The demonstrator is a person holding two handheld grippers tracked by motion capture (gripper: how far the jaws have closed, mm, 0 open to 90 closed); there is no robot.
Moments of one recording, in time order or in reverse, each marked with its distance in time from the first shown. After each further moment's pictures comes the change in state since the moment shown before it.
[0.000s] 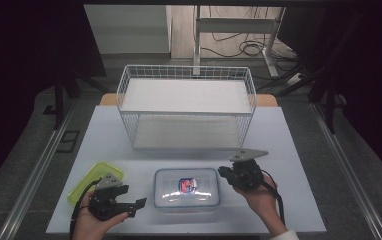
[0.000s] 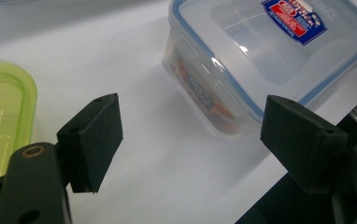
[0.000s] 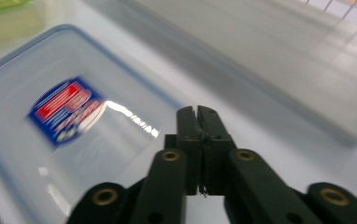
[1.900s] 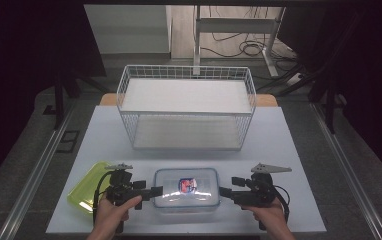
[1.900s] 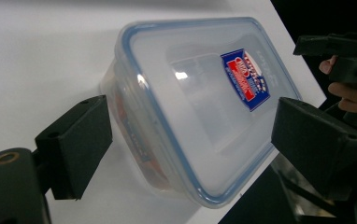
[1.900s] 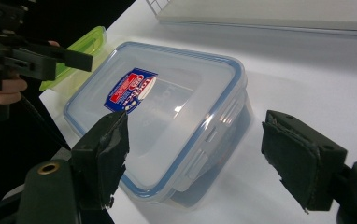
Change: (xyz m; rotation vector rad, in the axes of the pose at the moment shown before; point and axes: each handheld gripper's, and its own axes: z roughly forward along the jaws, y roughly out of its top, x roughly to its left) left arm 0.008 0.024 0.041 -0.005 -0.264 -0.304; right arm -0.014 -0.049 -0.008 -0.123 0.236 0.312
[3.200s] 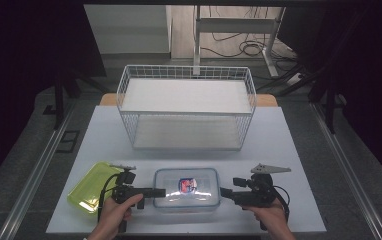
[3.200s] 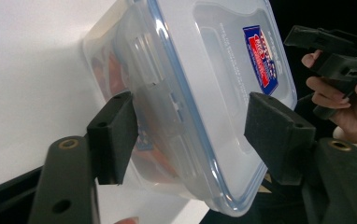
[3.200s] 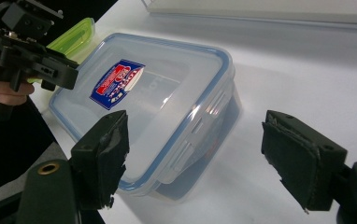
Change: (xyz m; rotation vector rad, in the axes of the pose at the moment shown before) left arm 0.027 -0.003 0.022 0.109 -0.149 -0.122; right arm -0.005 -0.003 0.002 0.024 -0.022 -0.002
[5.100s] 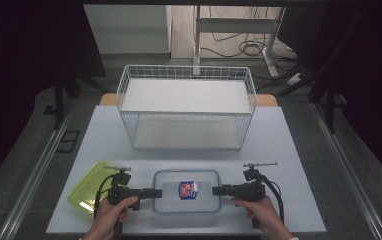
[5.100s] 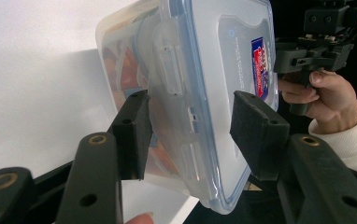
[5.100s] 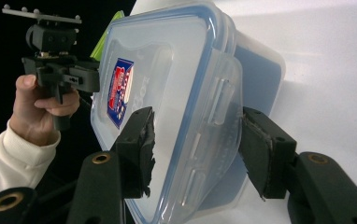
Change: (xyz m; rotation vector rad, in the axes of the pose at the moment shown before) left arm 0.000 -0.006 -0.011 -0.030 -0.049 0.021; right arm -0.021 0.000 0.032 0.135 0.233 0.299
